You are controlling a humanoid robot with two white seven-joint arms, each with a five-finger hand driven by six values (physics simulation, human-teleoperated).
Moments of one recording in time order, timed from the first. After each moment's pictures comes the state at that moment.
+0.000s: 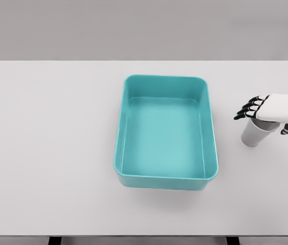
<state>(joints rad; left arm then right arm) 0.04 0.00 -0.20 -0.11 0.04 0.02 0.09 -0.64 -1.12 0.70 -1.60 0.39 -0.55 0.61</state>
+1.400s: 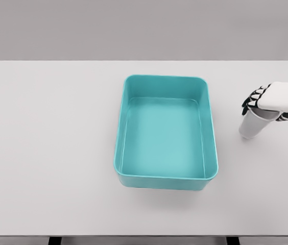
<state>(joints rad) 0.04 0.00 -0.20 -0.11 0.04 0.02 0.09 -0.69 -1.12 0.69 -1.60 0.39 -0.54 0.61</state>
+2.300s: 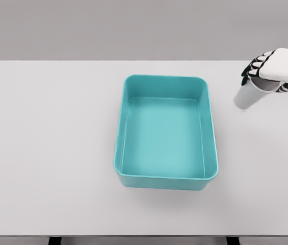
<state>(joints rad) 0.04 0.00 -0.20 -0.11 0.04 0.02 0.09 -0.79 -1.08 0.63 -1.61 0.38 -0.54 0.61</state>
